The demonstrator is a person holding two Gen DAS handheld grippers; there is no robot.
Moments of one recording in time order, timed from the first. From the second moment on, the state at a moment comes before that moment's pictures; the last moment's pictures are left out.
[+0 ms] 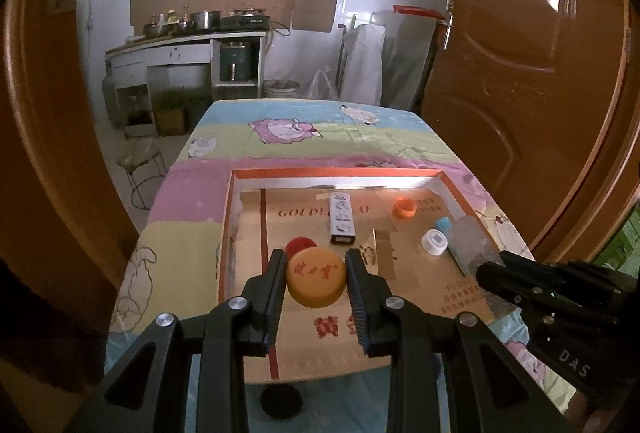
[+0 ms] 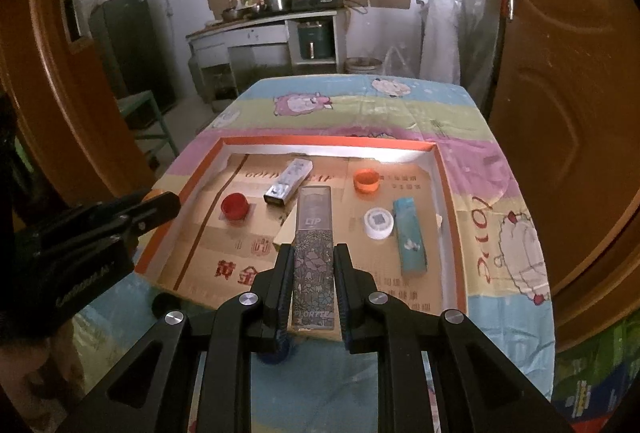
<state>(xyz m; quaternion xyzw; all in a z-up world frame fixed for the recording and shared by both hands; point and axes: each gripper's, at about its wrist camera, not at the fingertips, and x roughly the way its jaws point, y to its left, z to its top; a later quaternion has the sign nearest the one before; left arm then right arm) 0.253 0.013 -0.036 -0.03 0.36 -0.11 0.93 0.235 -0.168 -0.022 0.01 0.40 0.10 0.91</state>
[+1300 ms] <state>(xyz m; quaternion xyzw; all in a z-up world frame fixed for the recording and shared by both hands) 0.358 0.024 -0.074 -0.02 0.42 -0.09 0.90 0.351 -0.159 -0.055 0.00 0.44 0.11 0.89</state>
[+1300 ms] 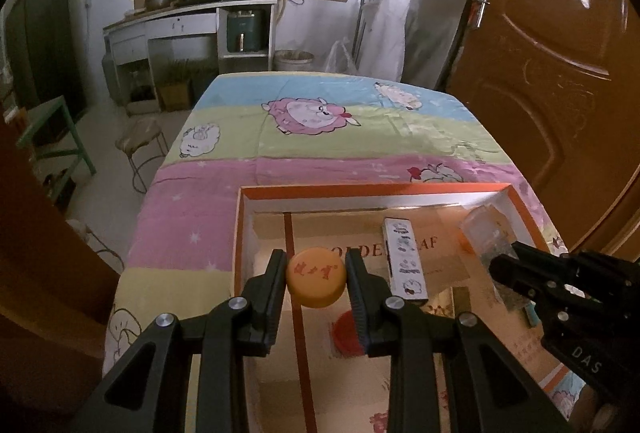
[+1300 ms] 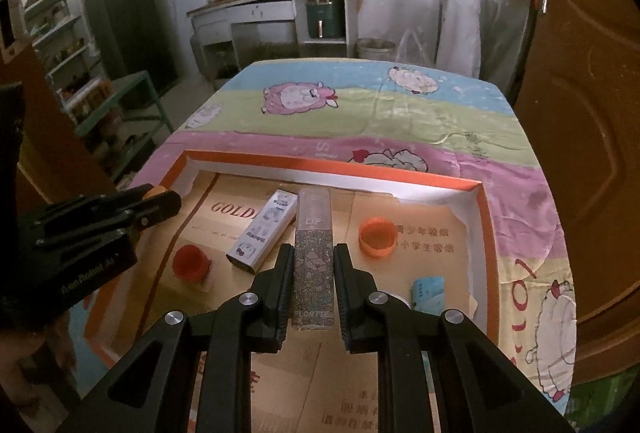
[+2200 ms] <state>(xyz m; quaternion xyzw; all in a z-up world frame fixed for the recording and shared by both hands) 0.383 0.031 -0.097 -0.03 0.45 -0.09 0.89 0.377 -0.155 -0.082 -0.01 0.46 0.11 0.88</state>
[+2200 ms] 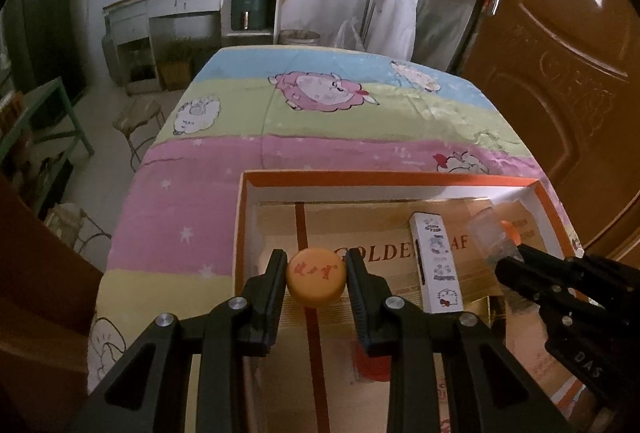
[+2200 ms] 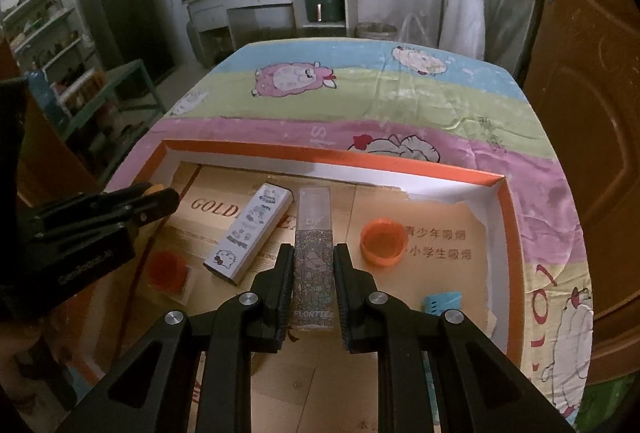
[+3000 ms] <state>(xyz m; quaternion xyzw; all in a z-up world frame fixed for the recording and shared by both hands) 0.387 0.025 -0.109 -0.03 0.46 -0.10 0.88 0.382 -0.152 -0.094 -0.01 0.47 0.11 0.87</state>
